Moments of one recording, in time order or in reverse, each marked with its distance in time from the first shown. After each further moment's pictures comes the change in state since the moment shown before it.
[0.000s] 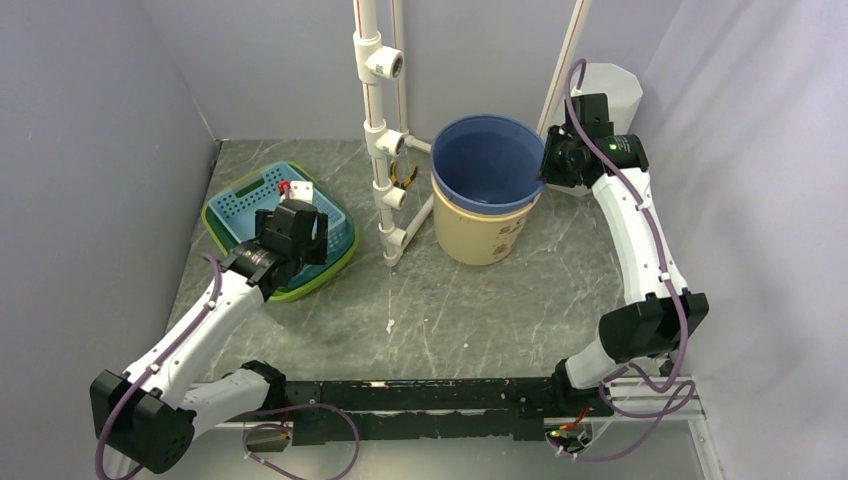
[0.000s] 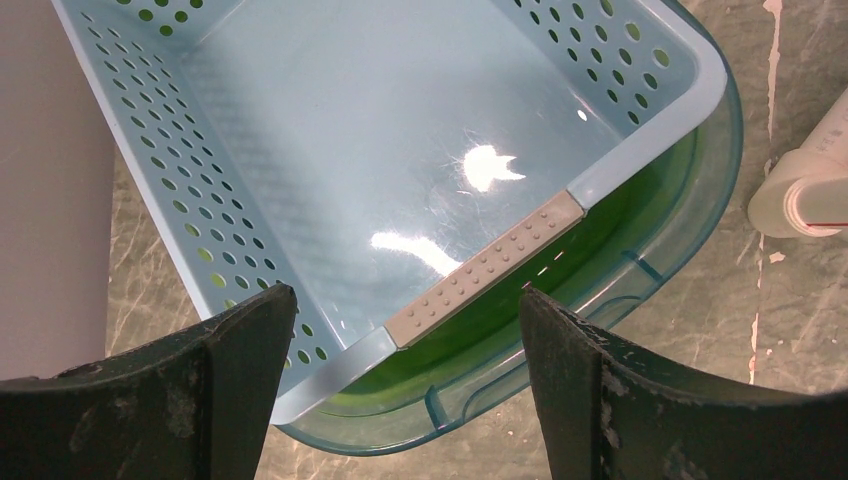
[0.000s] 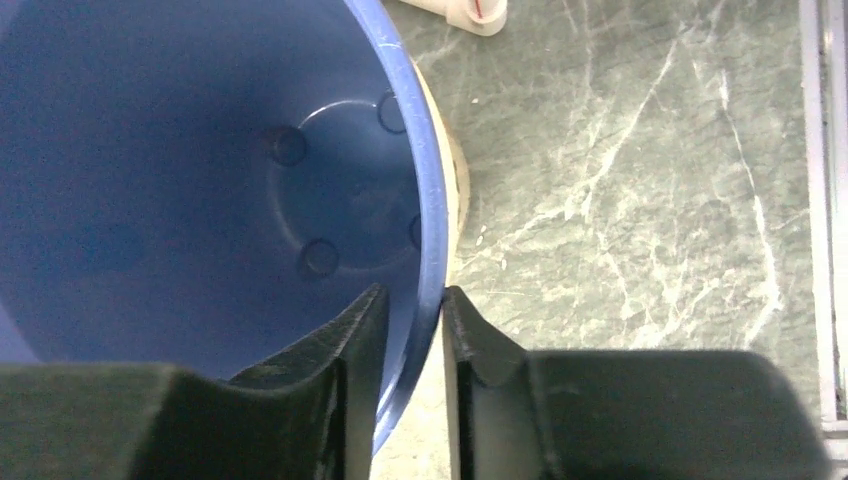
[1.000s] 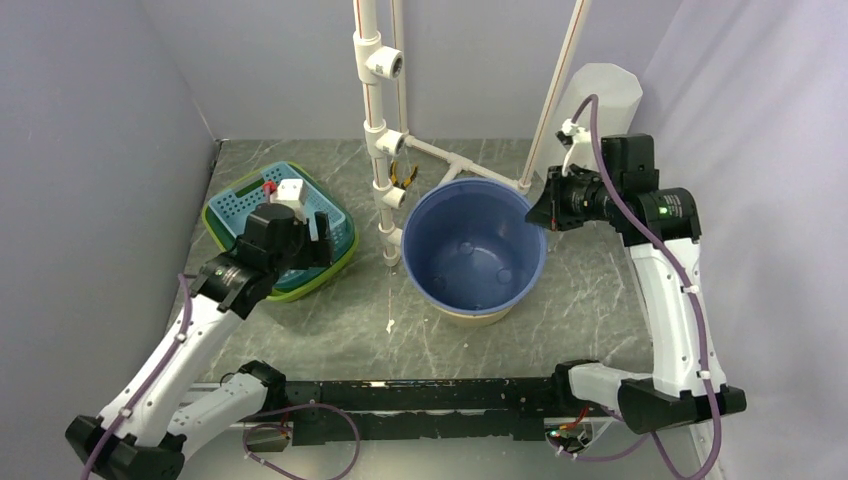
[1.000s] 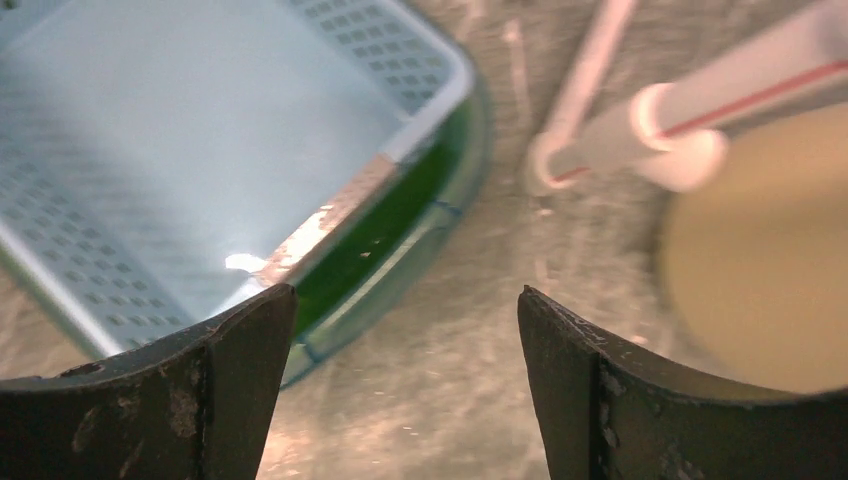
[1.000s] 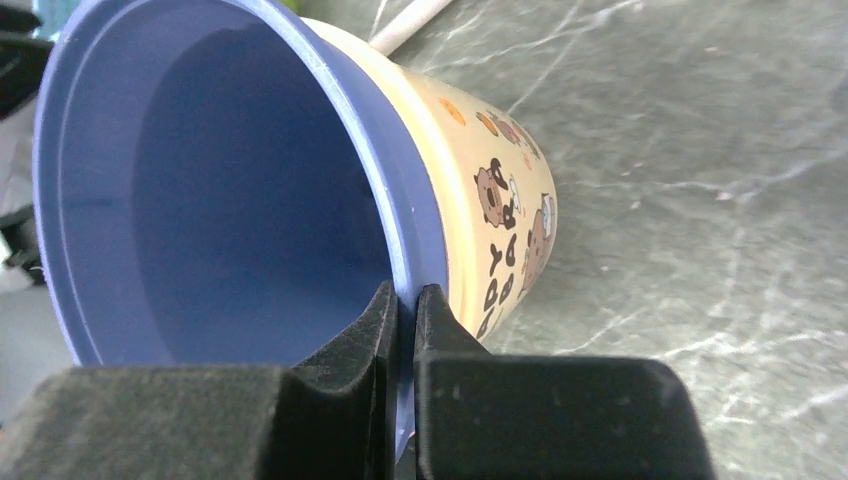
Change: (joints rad) left arm 0.000 -0.139 0.037 -0.043 0.250 -0.101; right arm -0.004 -0.350 -0.111 -0.159 -0.446 -0.289
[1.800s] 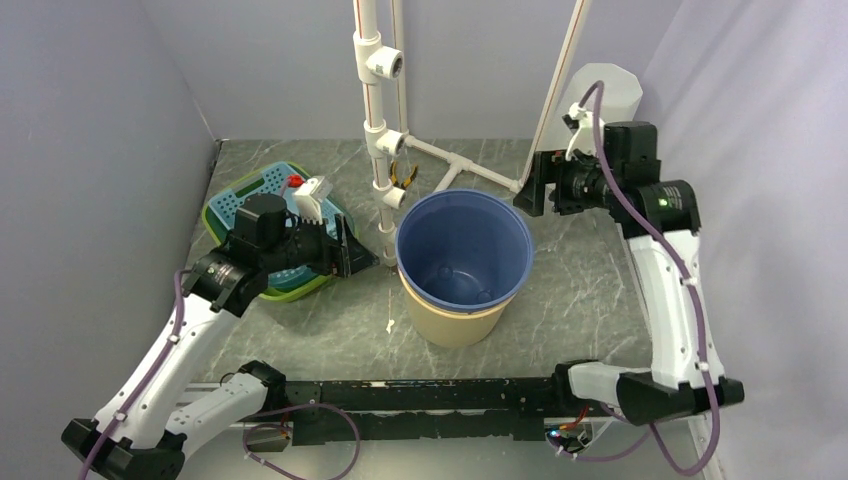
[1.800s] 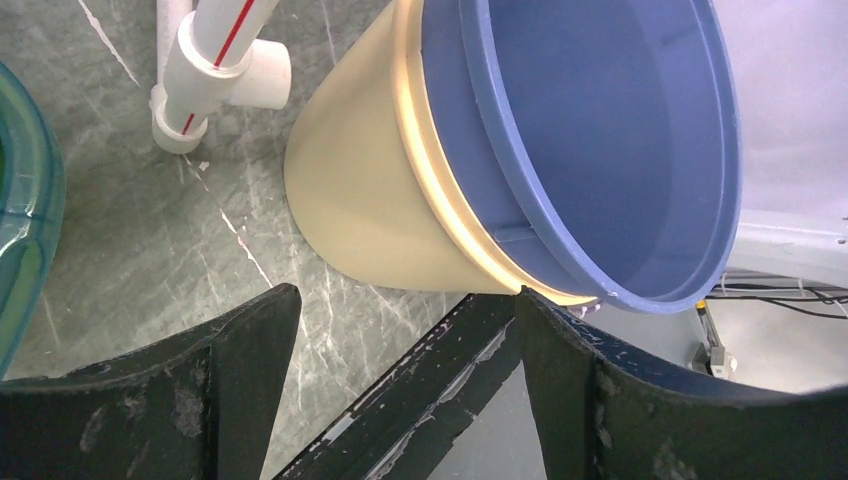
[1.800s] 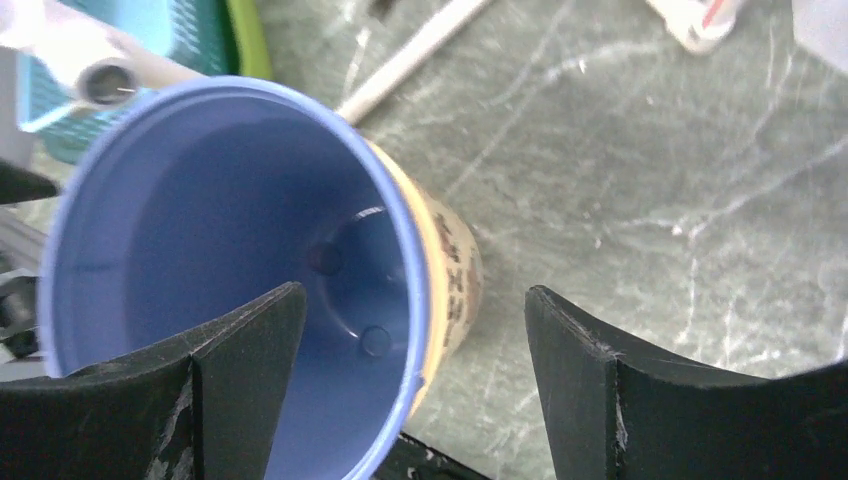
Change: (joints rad) left arm 0.000 -0.010 0.085 0.062 0.731 -0.138; right arm 0.001 0.058 0.005 0.075 0.041 0.026
